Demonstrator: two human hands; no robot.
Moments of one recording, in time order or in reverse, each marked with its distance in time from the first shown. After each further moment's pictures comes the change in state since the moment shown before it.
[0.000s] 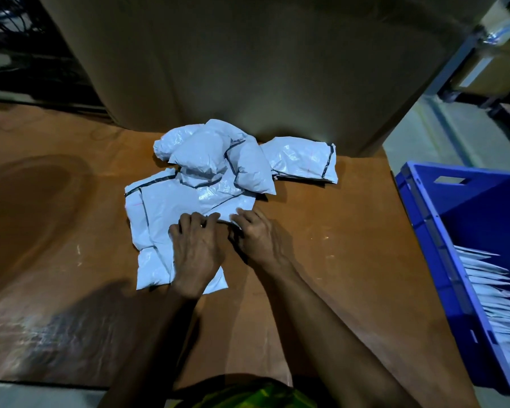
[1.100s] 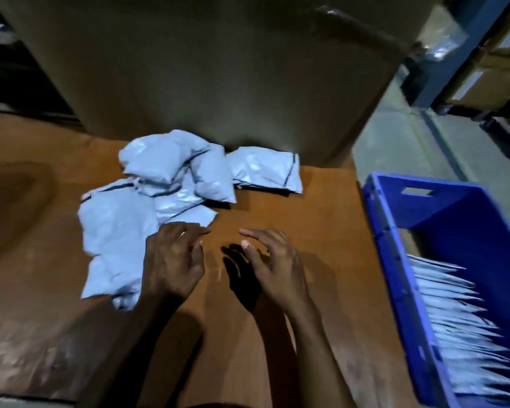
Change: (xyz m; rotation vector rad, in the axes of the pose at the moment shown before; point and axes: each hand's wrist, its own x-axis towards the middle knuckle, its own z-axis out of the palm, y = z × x) left_hand -0.014 0.067 -0.049 -0.432 0.153 0.118; right_hand -0.061 0.036 -0.156 0.451 -0.051 0.292
